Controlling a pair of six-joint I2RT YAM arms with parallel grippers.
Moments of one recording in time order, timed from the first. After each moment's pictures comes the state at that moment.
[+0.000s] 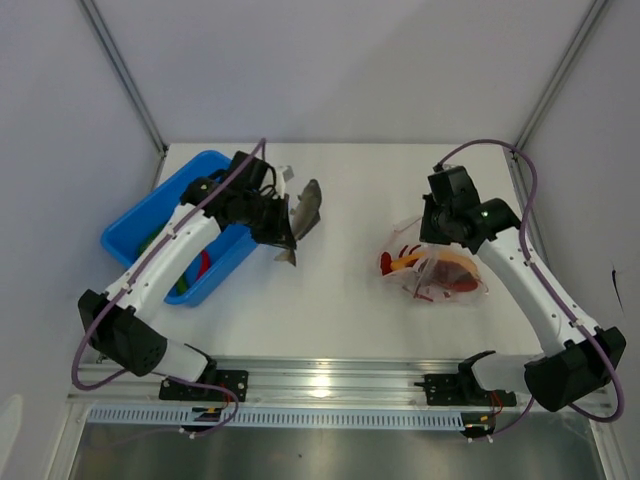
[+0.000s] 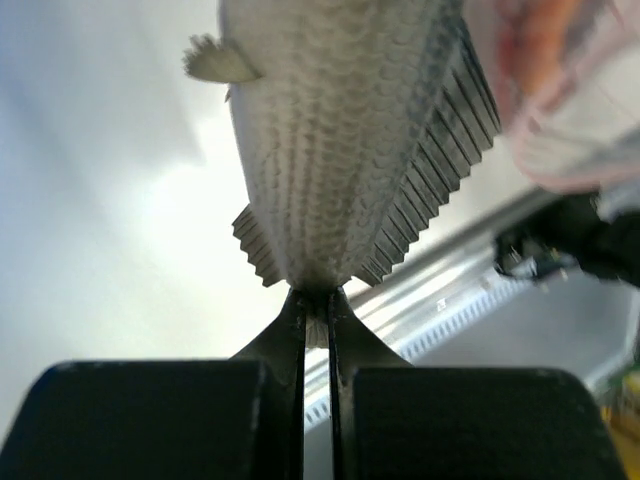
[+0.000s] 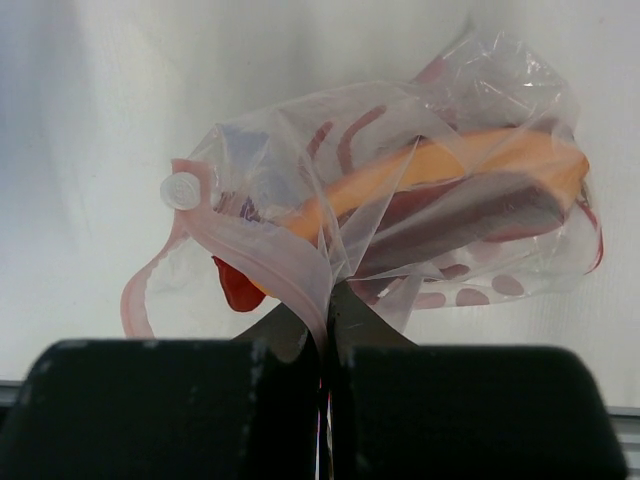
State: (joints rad) left arm -0.42 1.43 1.46 -1.04 0.33 -0.34; right arm 0.42 1.27 1.33 -0.95 0.18 0.45
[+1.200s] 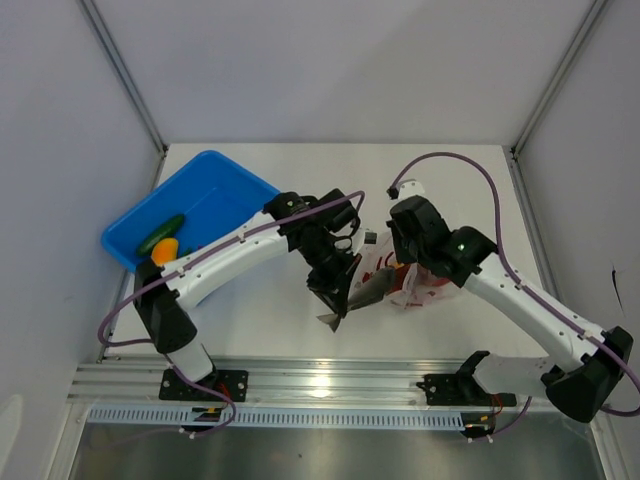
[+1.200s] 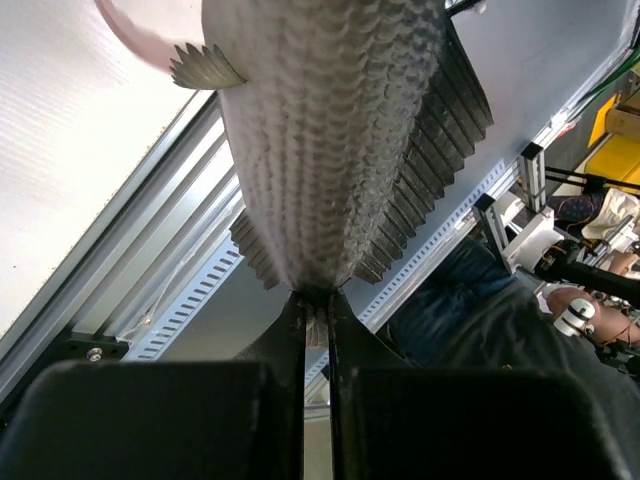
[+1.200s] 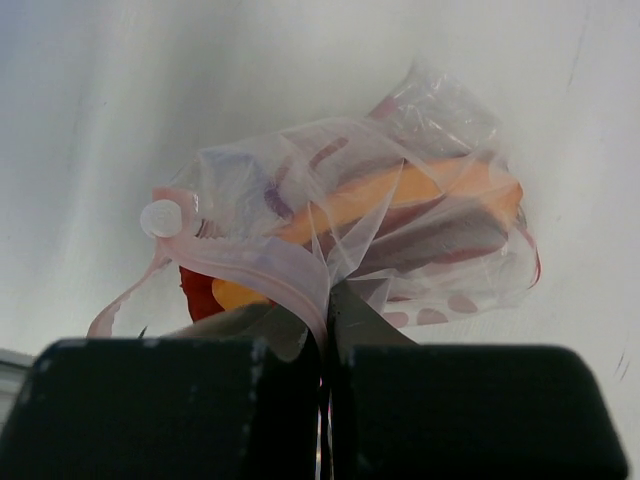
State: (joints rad) left arm -0.93 1.67 1.66 -1.29 0.57 -0.39; right arm 0.74 1.22 1.23 -0.83 0.39 0.29
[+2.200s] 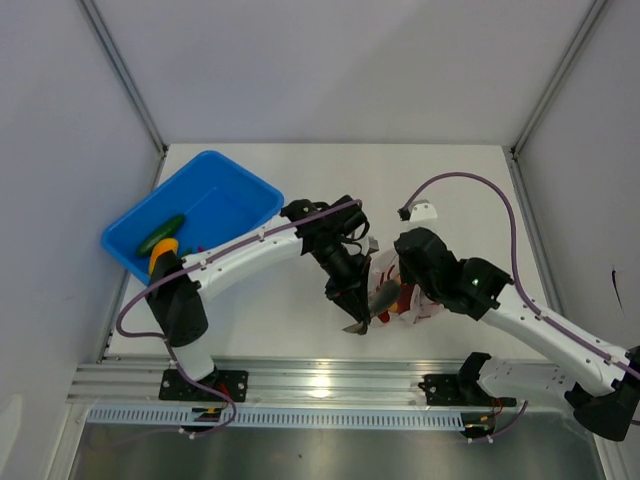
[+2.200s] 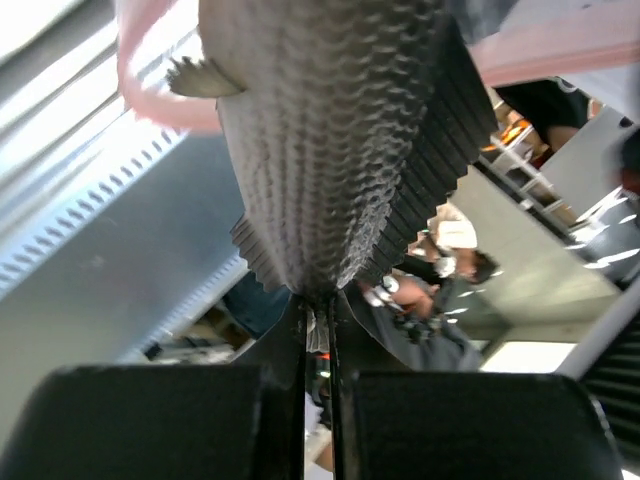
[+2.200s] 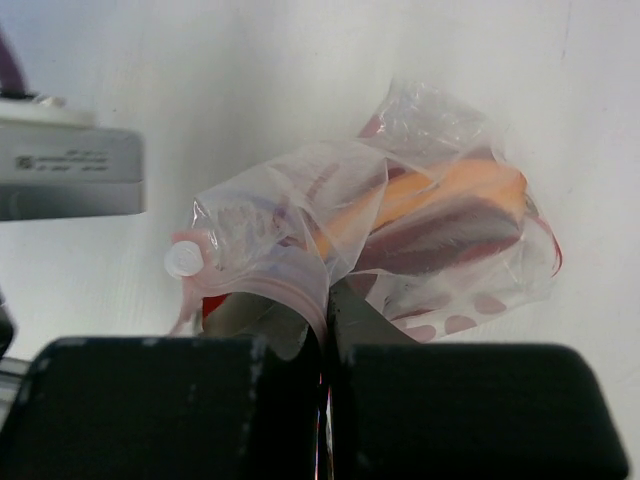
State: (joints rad) left arm -0.93 1.76 1.64 -1.14 0.81 -0.79; right arm 0.91 1.02 1.06 -0.79 0.54 0.44
